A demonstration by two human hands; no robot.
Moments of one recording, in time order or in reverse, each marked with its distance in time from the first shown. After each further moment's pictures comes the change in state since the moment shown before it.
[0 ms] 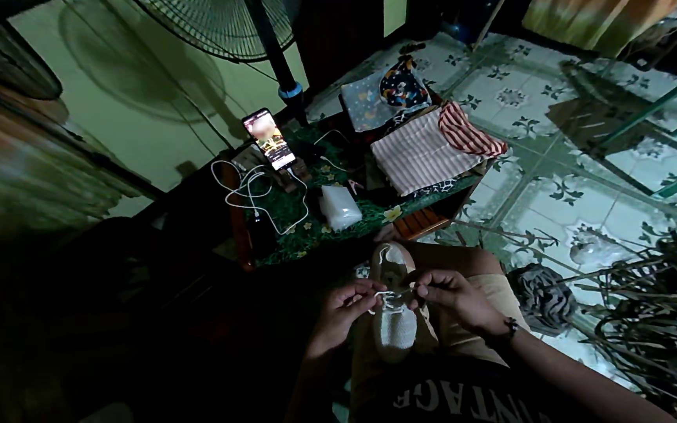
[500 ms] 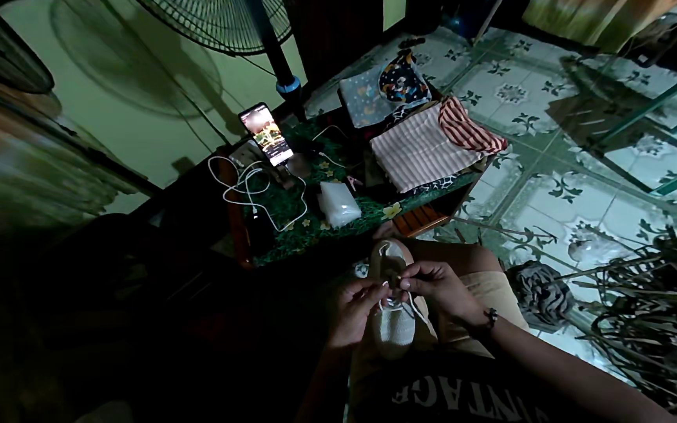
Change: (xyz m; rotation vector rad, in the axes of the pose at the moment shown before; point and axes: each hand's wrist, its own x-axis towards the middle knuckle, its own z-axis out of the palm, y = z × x) left_hand 0.007 -0.002 0.040 -0.173 0.293 -0.097; right_hand 0.020 0.005 0.016 -0.001 0.129 0.010
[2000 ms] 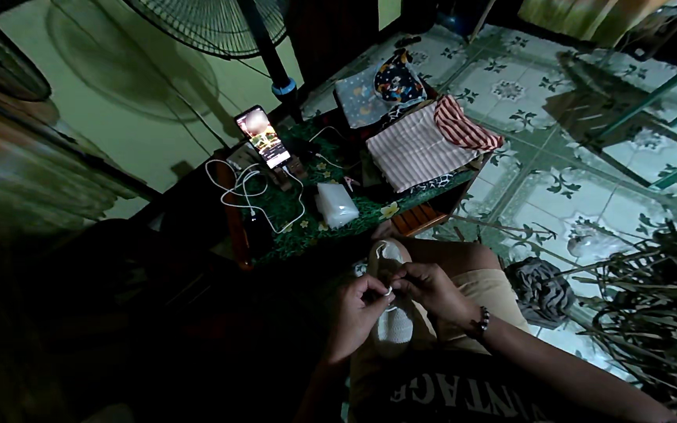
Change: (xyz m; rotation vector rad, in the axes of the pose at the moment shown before) left_hand -0.001 0.013 0.005 0.561 -0.084 0.286; right_hand 0.005 0.004 0.002 -0.515 -0.048 -0.228
